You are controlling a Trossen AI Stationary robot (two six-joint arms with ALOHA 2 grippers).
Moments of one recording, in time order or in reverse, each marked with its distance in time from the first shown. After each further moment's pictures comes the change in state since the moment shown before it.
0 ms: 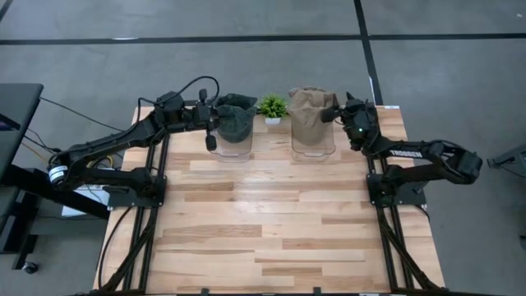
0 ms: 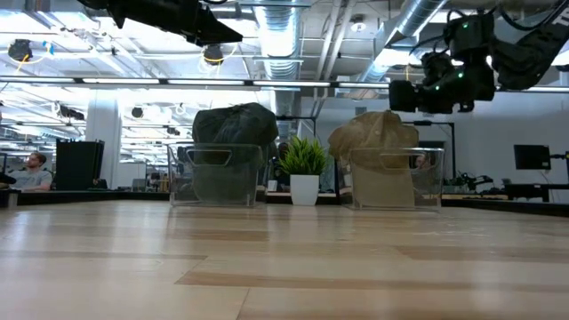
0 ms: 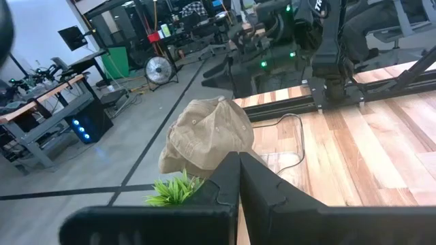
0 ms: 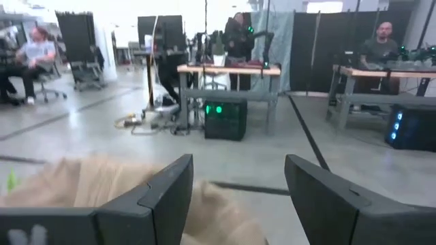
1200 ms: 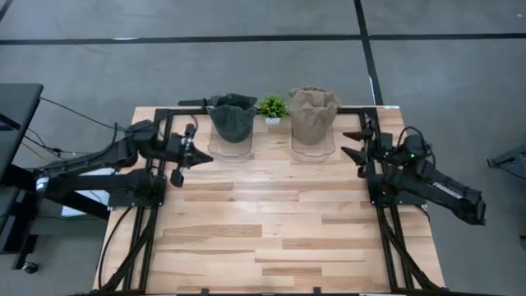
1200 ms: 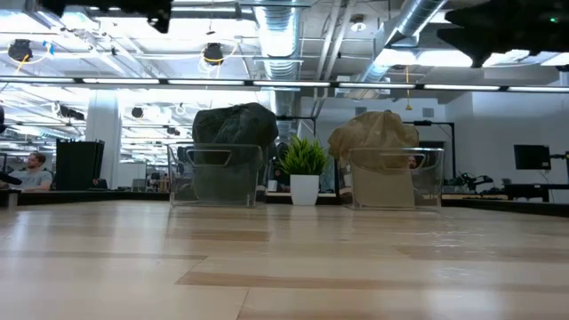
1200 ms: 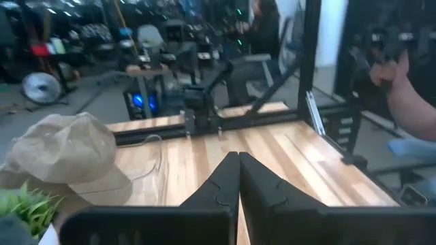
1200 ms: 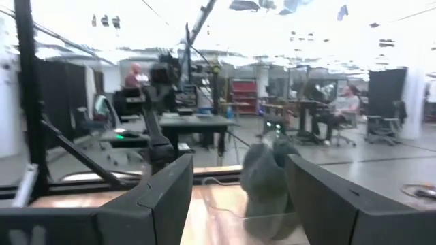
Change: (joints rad) left arm -0.232 -0.407 -0.216 -0.142 0.182 -0.253; right arm 0.135 -1.016 -0.094 -0.730 -1.026 0.059
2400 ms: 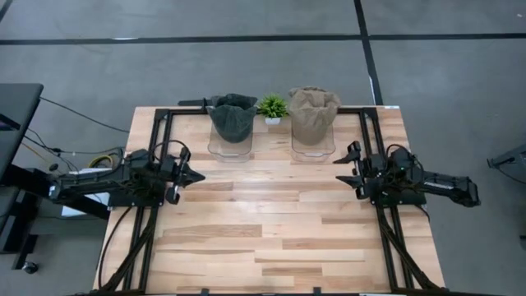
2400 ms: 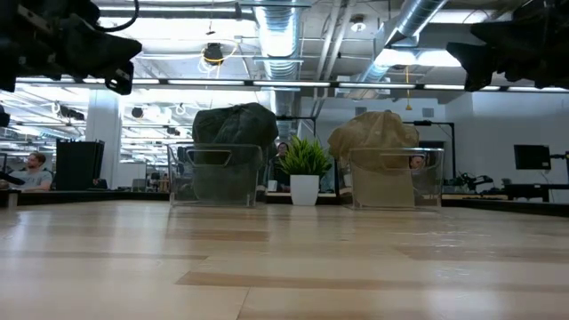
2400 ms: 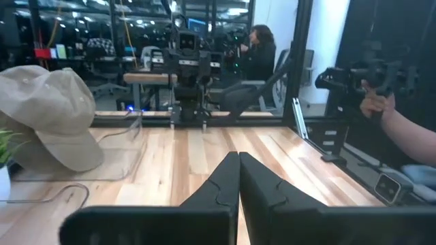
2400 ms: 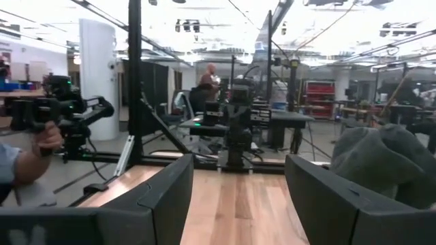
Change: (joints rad) left arm -0.127 -0.490 -0.552 0.210 -0.131 -0.191; right arm 0.303 -0.143 -0.258 0.125 -0.012 -0.016
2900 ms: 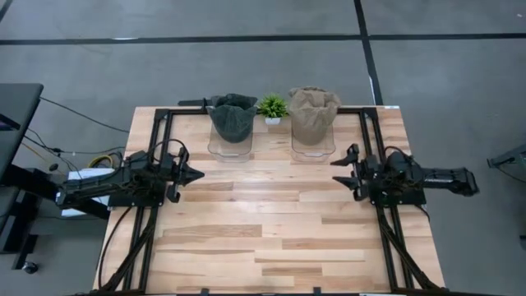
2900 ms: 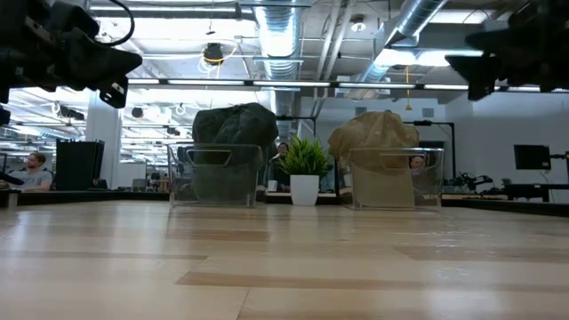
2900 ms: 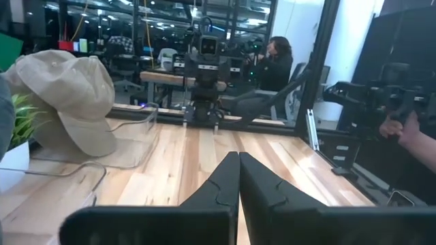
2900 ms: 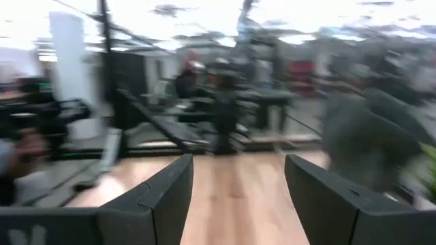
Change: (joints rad) left arm 0.038 -0.140 -0.065 -0.048 -0.036 -0.095; right arm 0.156 0.005 -0.001 -0.063 0.217 0.029
